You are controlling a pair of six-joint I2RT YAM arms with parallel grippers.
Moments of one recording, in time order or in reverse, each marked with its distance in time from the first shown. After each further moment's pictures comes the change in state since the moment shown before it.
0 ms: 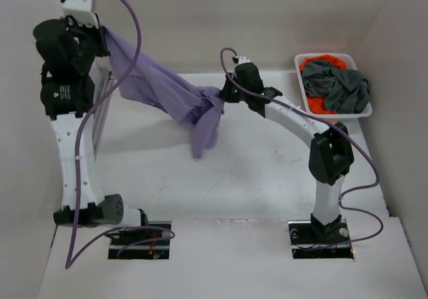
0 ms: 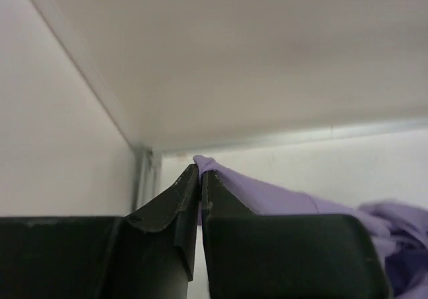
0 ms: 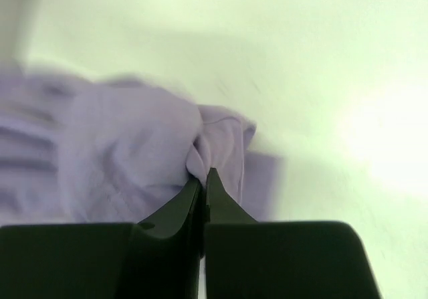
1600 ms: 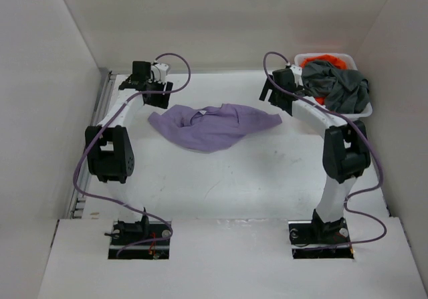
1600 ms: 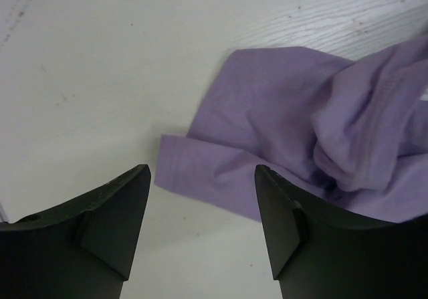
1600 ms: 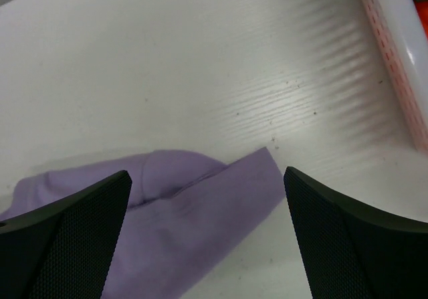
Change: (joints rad) left arm -0.177 0.400 -0.365 0.023 -0.020 0.101; right arm -0.278 -0.108 -0.187 -0.038 0.344 0.041
